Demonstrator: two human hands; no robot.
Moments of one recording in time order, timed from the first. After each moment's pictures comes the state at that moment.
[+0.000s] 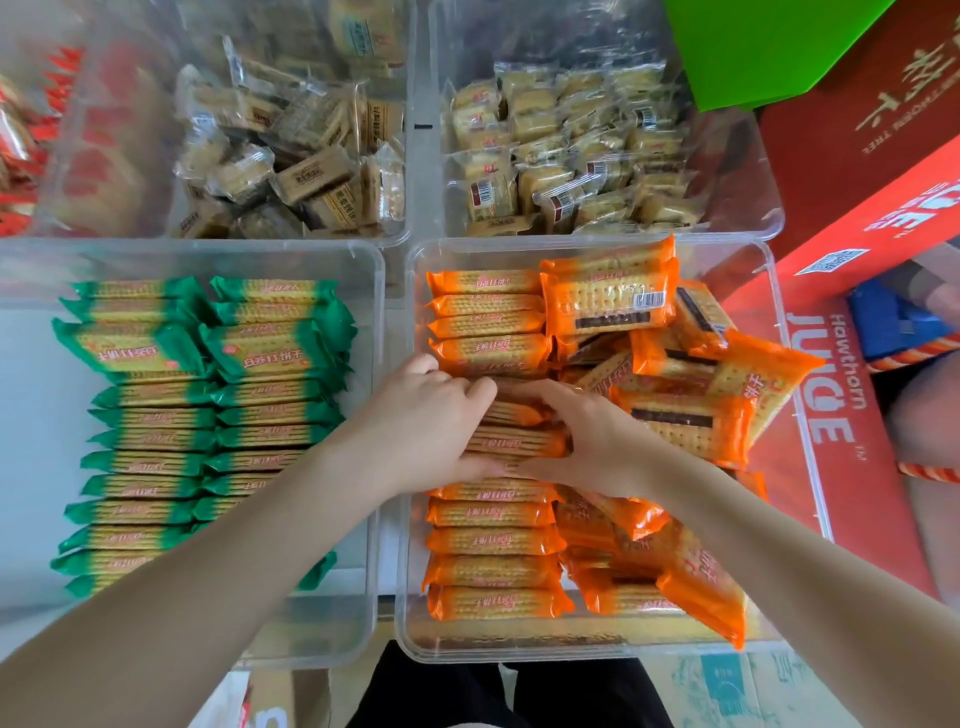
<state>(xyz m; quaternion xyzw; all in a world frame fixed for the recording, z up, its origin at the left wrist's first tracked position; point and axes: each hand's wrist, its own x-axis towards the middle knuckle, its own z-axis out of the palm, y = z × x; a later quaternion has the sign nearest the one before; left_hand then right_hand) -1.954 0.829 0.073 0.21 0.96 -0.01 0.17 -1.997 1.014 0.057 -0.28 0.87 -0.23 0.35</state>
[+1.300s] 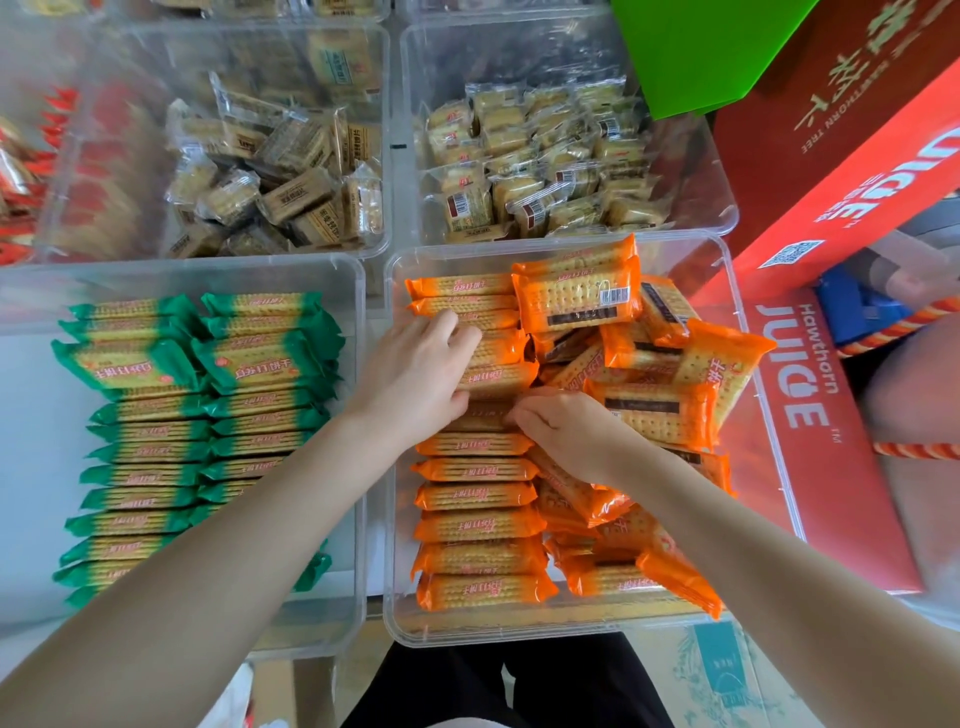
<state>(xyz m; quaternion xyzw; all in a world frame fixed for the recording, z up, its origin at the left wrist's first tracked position) -1.975 0.833 0.065 0.13 0.99 0.01 0.03 -1.992 1.015 0.052 -0.26 0.88 -0.19 0.34</state>
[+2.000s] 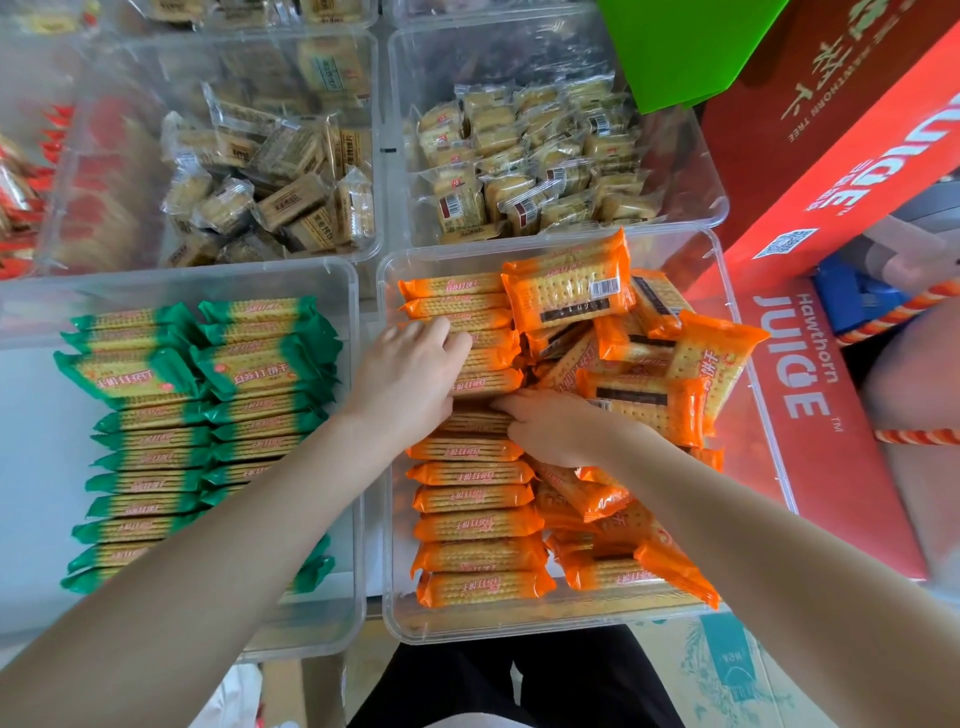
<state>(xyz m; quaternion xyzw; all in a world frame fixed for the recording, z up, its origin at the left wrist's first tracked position) -1.972 0.837 0.069 0.14 0.99 -0.01 0.04 -2.004 0.997 0.042 -0.27 0.86 -0.07 0.42</state>
